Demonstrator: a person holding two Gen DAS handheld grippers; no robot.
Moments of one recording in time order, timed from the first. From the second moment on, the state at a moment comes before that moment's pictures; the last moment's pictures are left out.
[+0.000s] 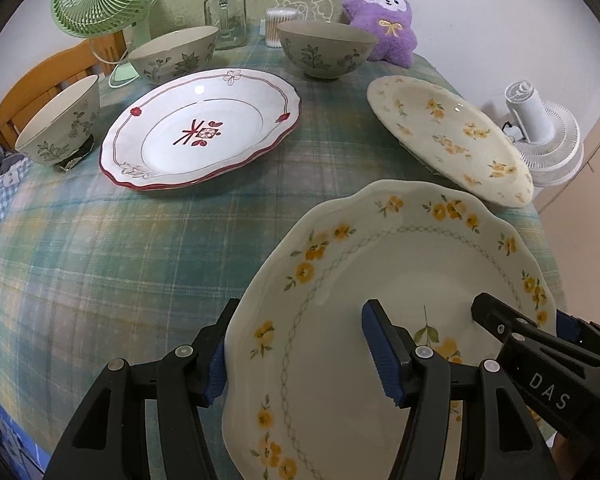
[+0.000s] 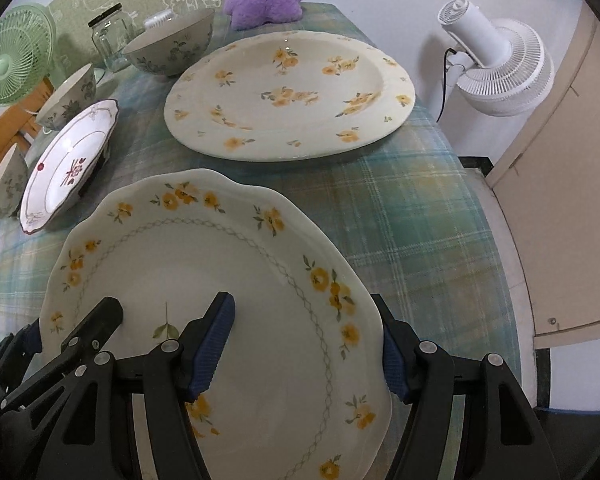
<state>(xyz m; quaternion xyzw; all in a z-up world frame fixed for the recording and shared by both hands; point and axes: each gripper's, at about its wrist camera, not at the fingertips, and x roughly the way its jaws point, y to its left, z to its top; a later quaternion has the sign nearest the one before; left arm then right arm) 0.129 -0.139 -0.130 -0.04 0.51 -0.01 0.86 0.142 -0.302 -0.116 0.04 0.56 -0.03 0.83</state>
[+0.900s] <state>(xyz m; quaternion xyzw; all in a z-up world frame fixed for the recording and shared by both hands) 0.126 -0.140 -0.072 -0.04 0.50 -0.01 0.87 0.143 -0.313 -0.049 0.04 0.52 -0.01 0.85</state>
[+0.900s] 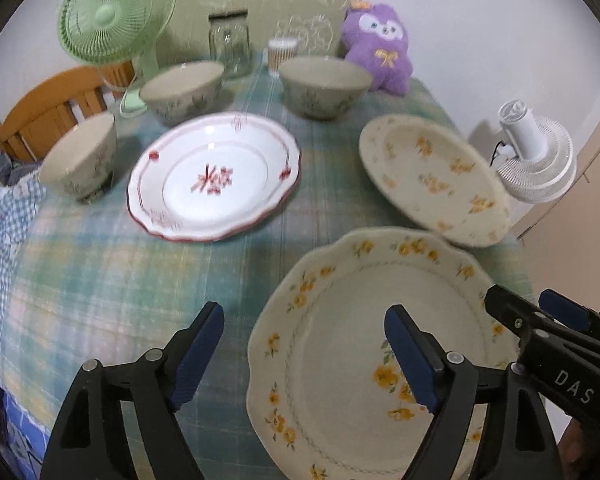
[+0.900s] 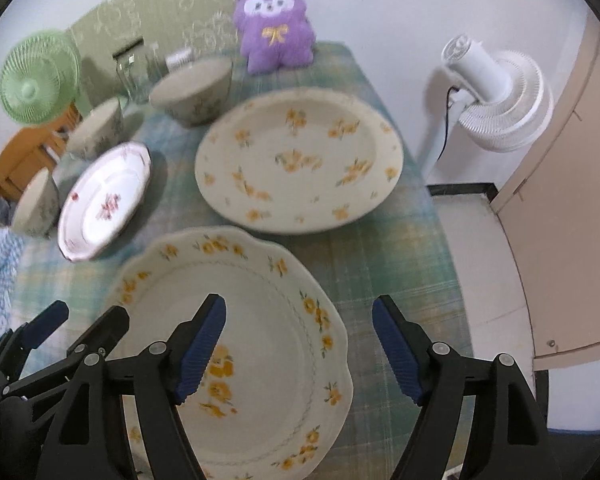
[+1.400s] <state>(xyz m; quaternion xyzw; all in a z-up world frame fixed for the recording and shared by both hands) 0.165 -0.170 -0.024 -0.03 0.45 -0.06 0.89 0.178 -0.322 0.006 0.06 0.46 -0.03 0.89</state>
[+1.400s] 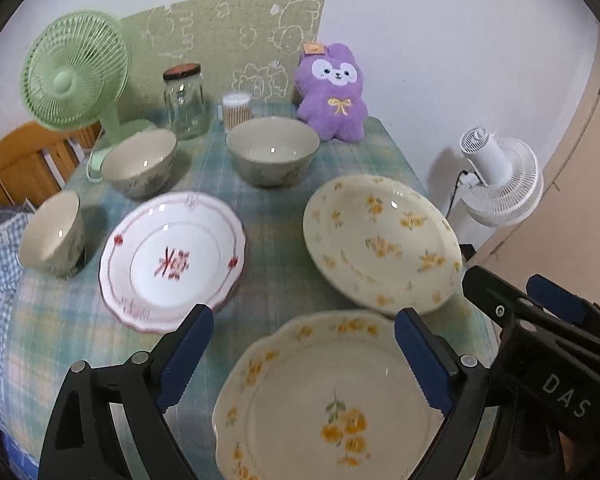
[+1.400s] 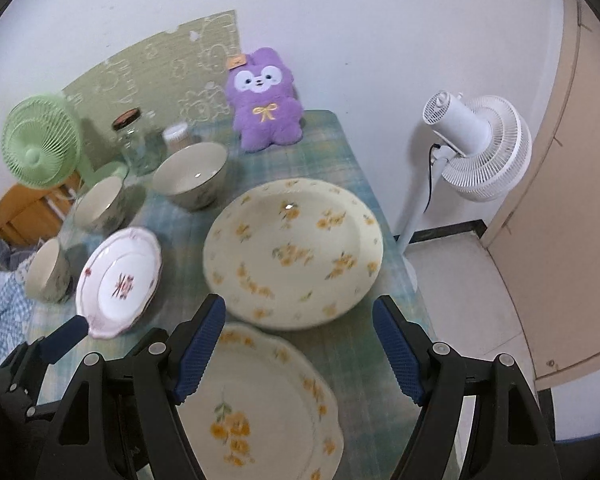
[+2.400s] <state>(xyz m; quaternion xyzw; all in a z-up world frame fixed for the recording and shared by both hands) 0.301 -0.225 -0.111 -0.01 0.50 0.03 0.86 0.331 -0.389 -0.096 0.02 0.52 0.00 0.85</state>
